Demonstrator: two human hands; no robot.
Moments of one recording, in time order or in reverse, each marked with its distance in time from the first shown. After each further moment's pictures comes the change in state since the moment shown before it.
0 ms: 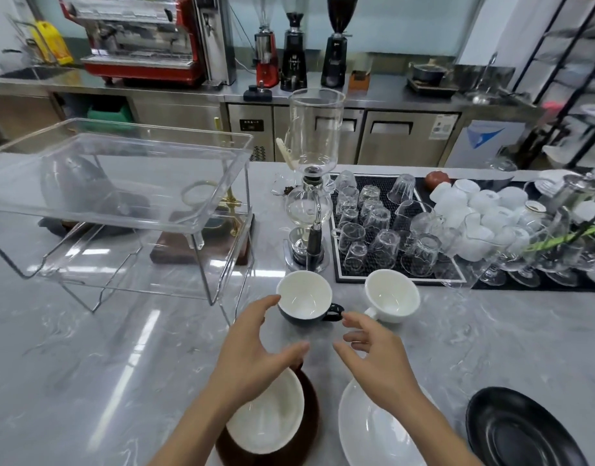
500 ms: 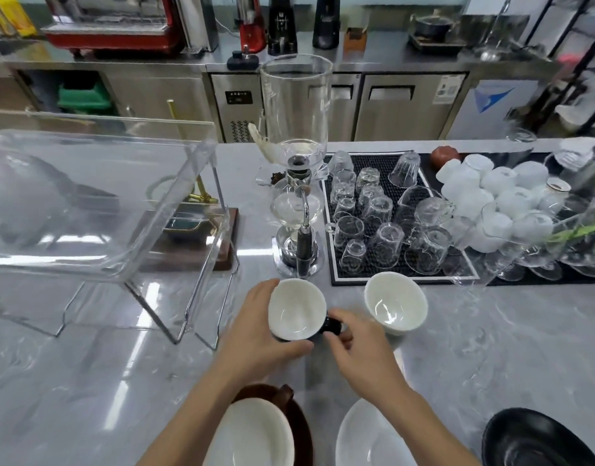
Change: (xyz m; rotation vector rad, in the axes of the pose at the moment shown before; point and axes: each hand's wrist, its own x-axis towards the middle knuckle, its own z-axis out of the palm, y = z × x) left_hand 0.075 0.003 0.020 0.116 -0.169 0.016; right_hand 0.060 0.010 0.012 -0.157 -0.041 -0.081
